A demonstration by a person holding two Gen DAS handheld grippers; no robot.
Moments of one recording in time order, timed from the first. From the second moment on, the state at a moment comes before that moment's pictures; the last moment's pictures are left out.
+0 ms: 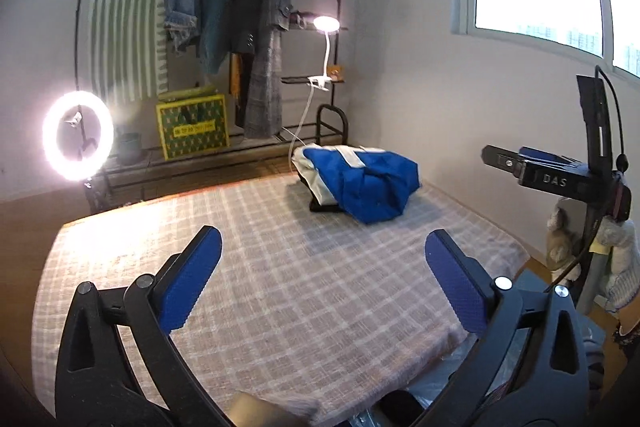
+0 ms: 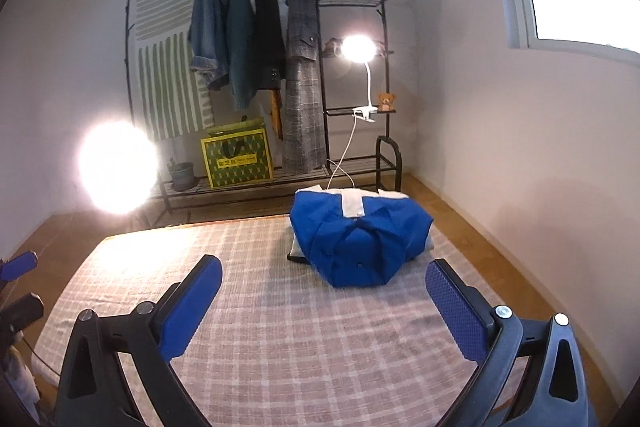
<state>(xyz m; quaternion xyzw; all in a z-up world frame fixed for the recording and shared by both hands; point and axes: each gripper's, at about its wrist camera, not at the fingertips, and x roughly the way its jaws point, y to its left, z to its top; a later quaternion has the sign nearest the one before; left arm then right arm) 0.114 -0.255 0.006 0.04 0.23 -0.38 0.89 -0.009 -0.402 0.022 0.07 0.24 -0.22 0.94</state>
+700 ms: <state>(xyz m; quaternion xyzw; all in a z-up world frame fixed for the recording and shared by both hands) 0.119 -0.277 -0.052 0.09 0.26 -0.37 0.89 0.018 -0.406 -0.064 0.10 0.29 -0.22 0.93</state>
